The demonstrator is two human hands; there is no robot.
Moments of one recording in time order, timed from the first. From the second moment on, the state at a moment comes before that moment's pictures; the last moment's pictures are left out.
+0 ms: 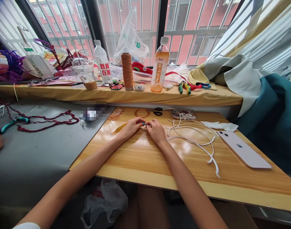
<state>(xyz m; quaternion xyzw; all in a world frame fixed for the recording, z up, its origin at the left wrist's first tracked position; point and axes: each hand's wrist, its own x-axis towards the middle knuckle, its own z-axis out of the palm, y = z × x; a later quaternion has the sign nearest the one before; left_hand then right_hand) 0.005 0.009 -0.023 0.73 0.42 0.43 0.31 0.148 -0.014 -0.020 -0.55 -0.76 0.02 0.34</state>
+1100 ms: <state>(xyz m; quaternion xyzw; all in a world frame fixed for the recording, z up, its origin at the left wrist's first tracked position) 0.007 0.004 -0.019 0.79 0.42 0.39 0.22 0.156 -0.004 -0.020 -0.53 -0.74 0.22 0.35</state>
